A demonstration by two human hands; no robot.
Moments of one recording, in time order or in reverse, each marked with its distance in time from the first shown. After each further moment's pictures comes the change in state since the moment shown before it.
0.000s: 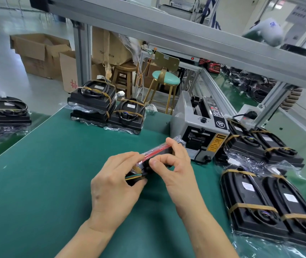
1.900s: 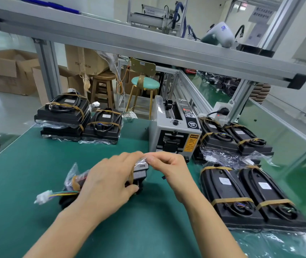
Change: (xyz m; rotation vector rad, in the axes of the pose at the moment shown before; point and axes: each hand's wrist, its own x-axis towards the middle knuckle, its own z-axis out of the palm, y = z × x) left_hand 0.046 0.035 0.000 0.332 -0.512 0.330; right_hand 0.040 0.041 -0.047 0.291 -0.094 -0.088
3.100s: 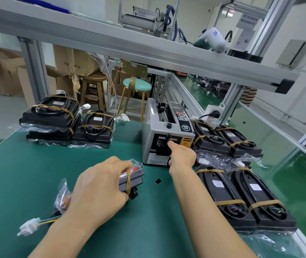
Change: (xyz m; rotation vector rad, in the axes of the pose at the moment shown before) left_hand 0.005 -0.004 0.007 -0.084 0.025 -0.242; right_hand 0.068 0.018 -0.025 0.222 0.915 0.434
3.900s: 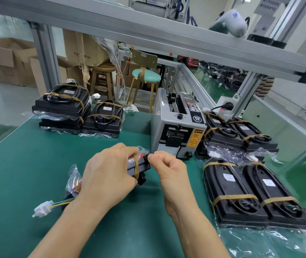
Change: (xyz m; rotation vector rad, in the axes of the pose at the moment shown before) left_hand 0.005 0.002 0.001 0.018 0.064 -0.065; right_hand -0.101 0.026 -0.035 -0.107 -0.628 -0.268
